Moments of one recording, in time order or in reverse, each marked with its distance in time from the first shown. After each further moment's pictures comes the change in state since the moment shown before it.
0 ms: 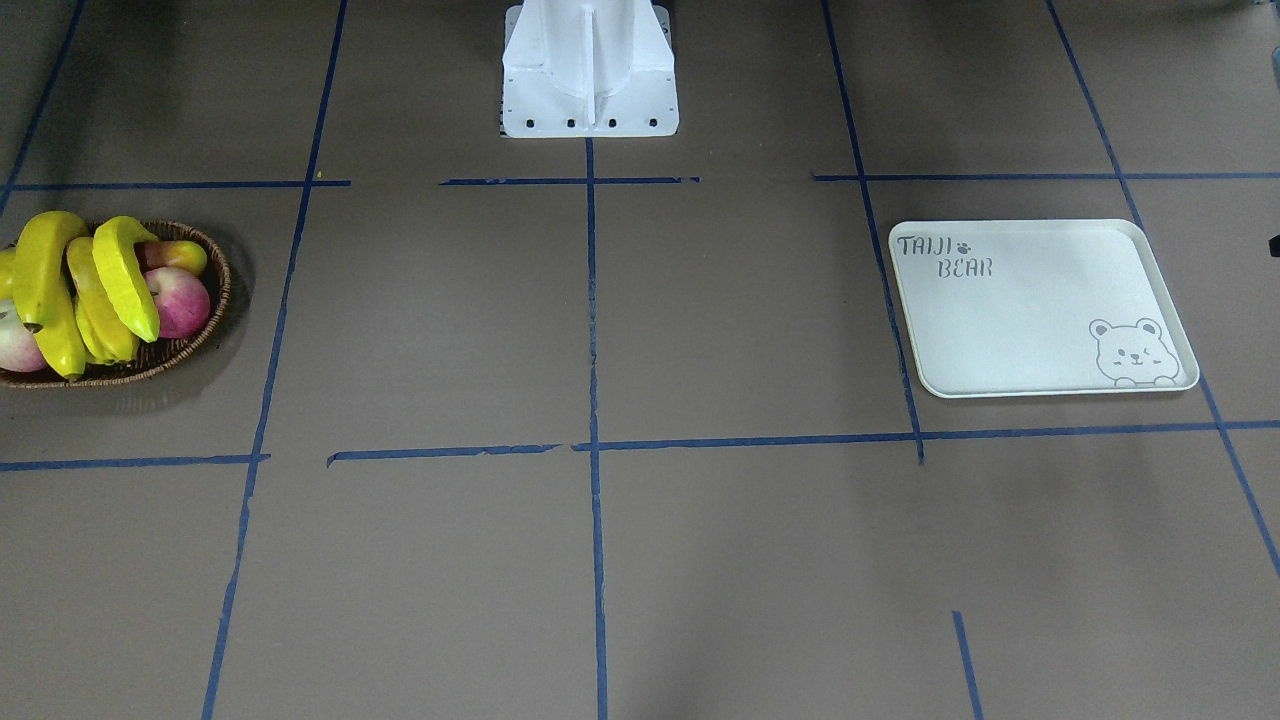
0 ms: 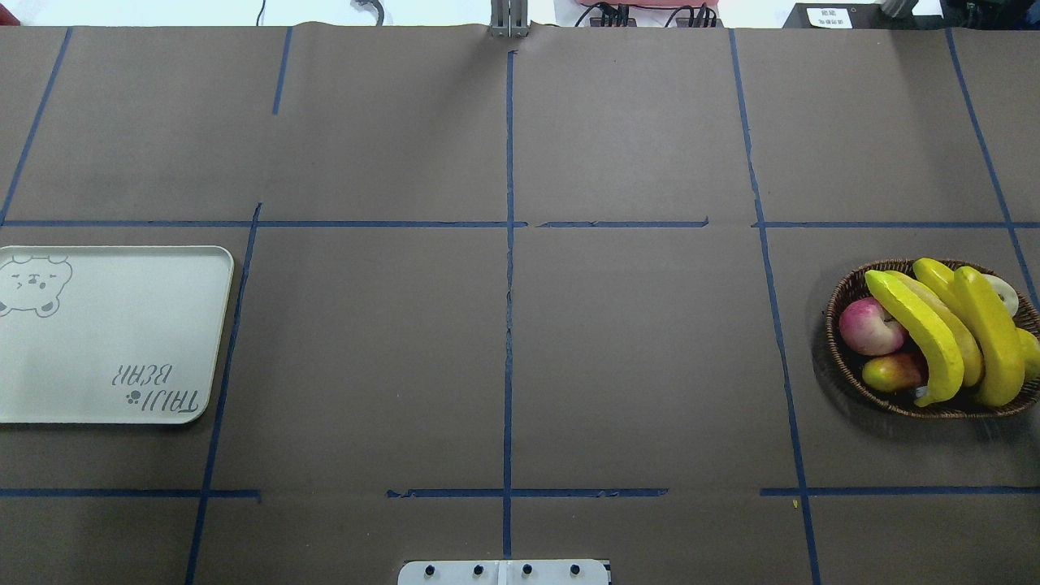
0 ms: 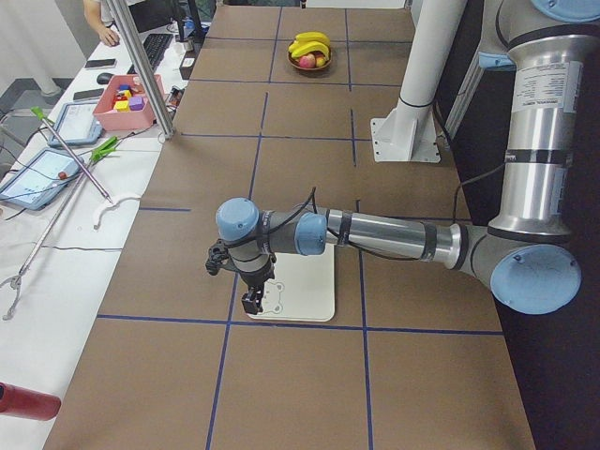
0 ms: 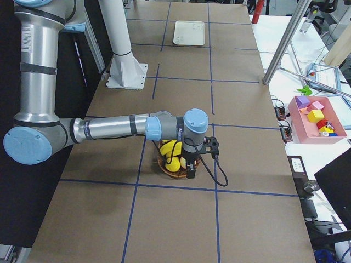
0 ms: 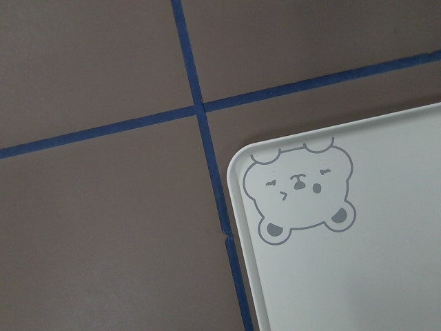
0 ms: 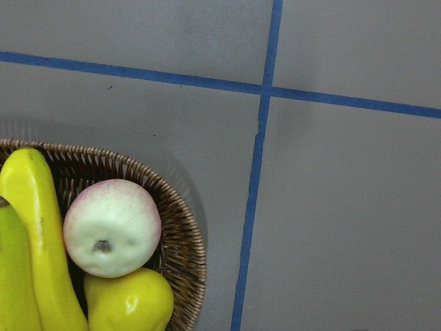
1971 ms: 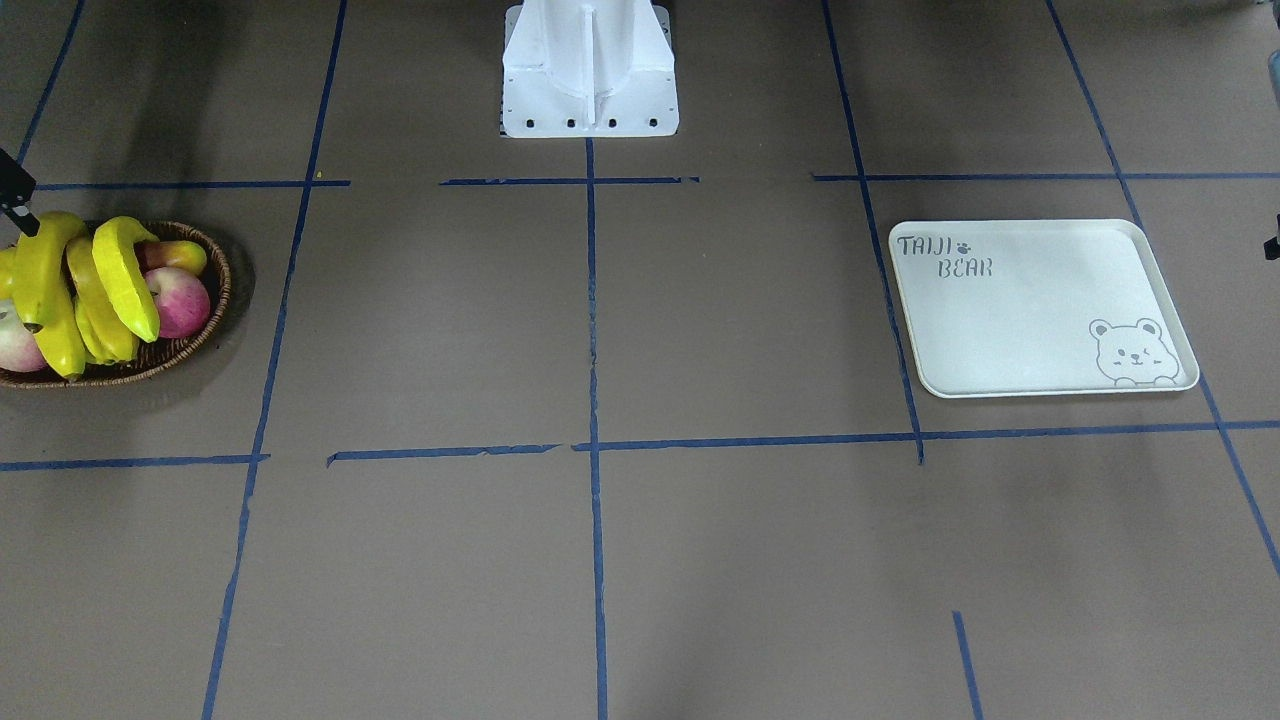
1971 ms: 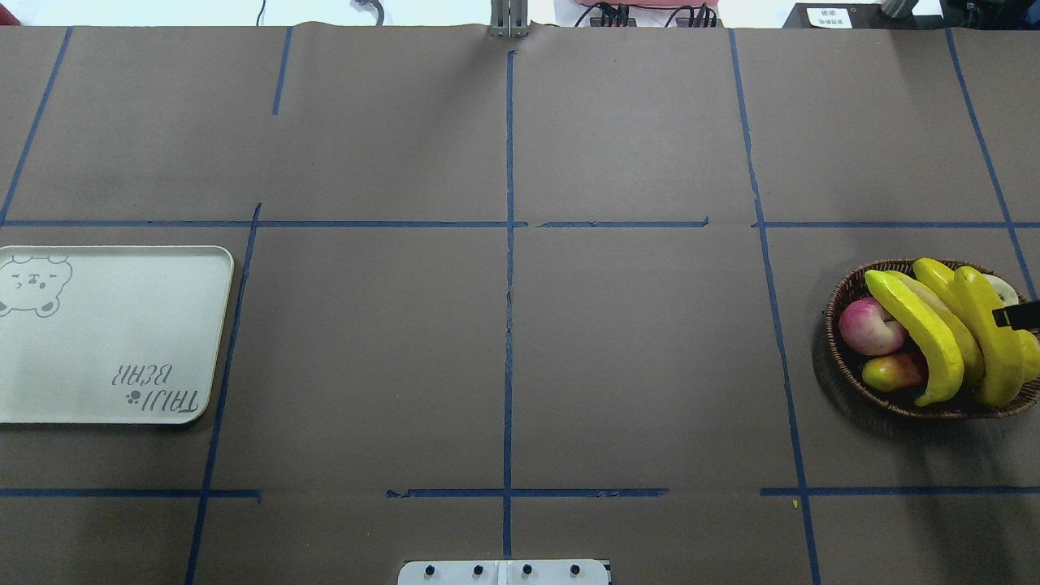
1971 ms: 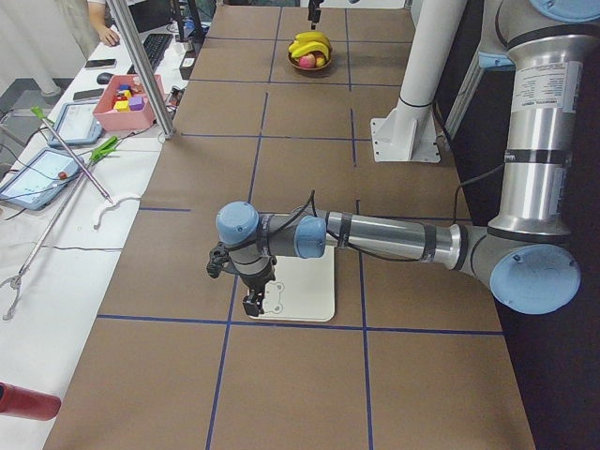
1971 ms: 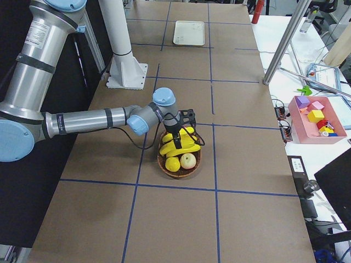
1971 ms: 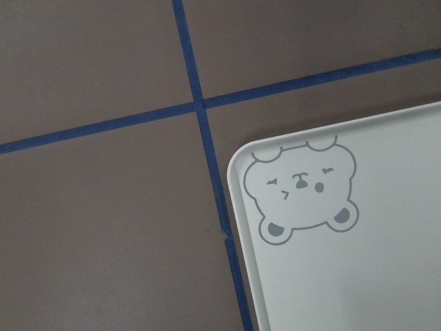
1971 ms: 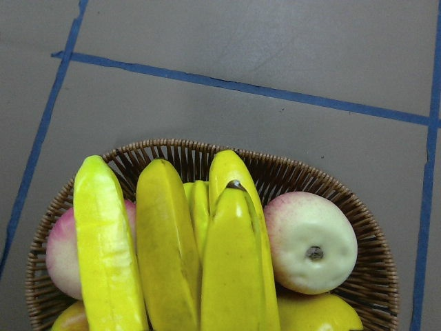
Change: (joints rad) left arm 0.007 0.002 0.016 -0.012 -0.004 -0.009; right arm -0.397 -0.259 0.216 0.603 -0.177 0.551
